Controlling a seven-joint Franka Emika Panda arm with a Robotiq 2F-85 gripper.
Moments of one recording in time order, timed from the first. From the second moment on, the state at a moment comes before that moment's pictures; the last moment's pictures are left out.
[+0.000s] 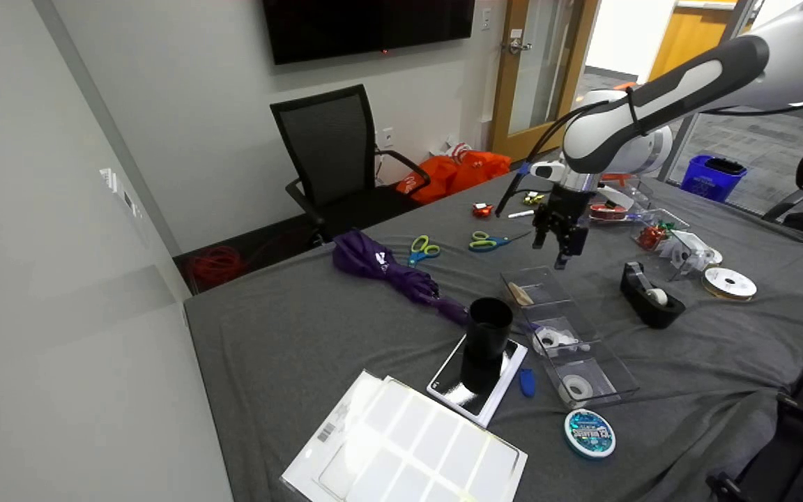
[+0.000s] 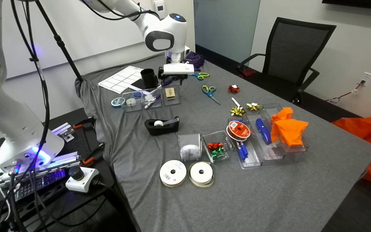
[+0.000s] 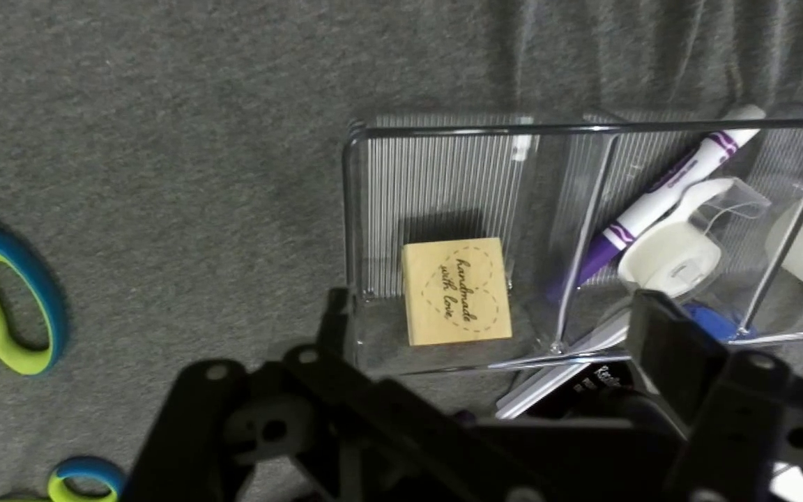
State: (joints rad) arm -0.15 0.57 0.09 -1.81 0.25 2.30 -1.43
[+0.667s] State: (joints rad) arm -0.12 0.61 0.11 -1.81 0.24 2.34 -1.42
